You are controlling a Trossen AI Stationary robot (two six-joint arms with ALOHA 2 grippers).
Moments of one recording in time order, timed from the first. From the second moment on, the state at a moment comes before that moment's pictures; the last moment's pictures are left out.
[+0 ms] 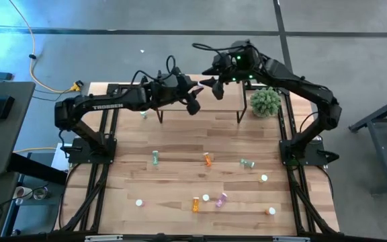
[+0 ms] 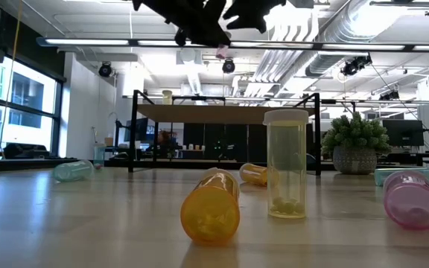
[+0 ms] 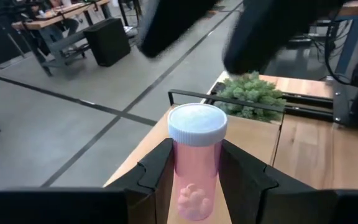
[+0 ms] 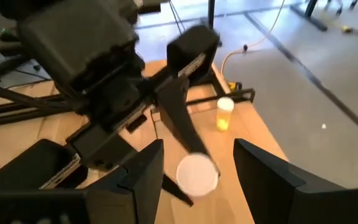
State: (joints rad) left arm 0.41 1.55 1.28 -0.03 -0.28 0.11; right arm -0.47 1.59 1.72 -0.60 -0.26 -0.09
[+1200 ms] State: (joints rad) left arm 0.41 1.55 1.28 0.04 -0.29 0.17; right arm -0.47 1.63 1.72 -0.62 -0.25 -0.01
